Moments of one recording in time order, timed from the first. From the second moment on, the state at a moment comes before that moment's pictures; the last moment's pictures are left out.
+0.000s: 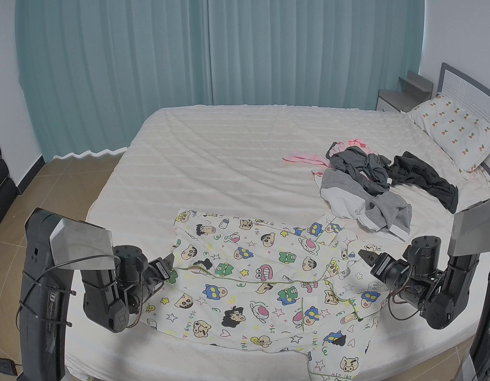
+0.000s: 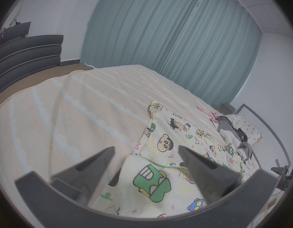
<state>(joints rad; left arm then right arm) -0.21 2.51 -0.58 -1.49 0.18 -0.59 0.25 2.20 -0.26 -1.48 -0.13 0.75</state>
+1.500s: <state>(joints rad) -0.08 2.24 -0.13 -1.55 -0.41 -0.94 0.28 2.52 -1.28 -0.63 -0.14 0.77</state>
